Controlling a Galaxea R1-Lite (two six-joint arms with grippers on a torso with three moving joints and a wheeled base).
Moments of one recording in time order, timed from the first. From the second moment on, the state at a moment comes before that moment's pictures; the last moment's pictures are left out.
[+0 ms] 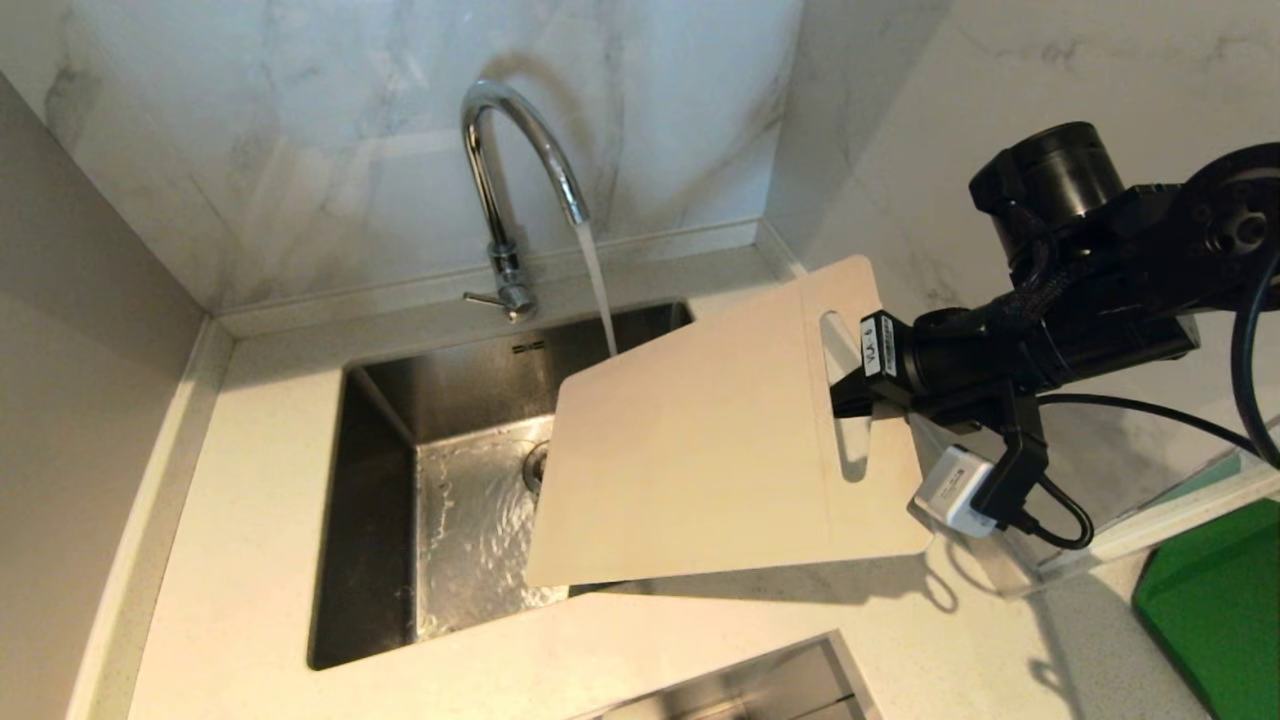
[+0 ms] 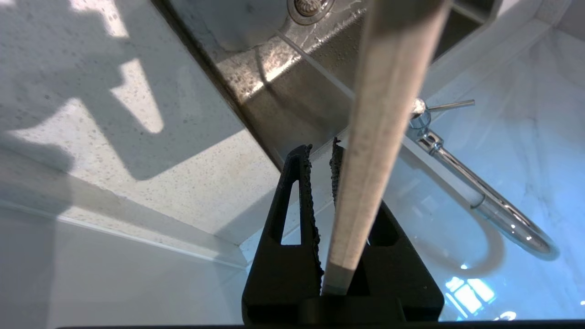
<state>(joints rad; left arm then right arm) 0.00 0.00 0.00 0.00 0.00 0.00 0.21 1.73 -1.59 0.60 0.42 -2.74</state>
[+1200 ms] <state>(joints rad) 0.00 0.00 0.00 0.00 0.00 0.00 0.20 1.92 -1.85 0.60 0.45 -2.74</state>
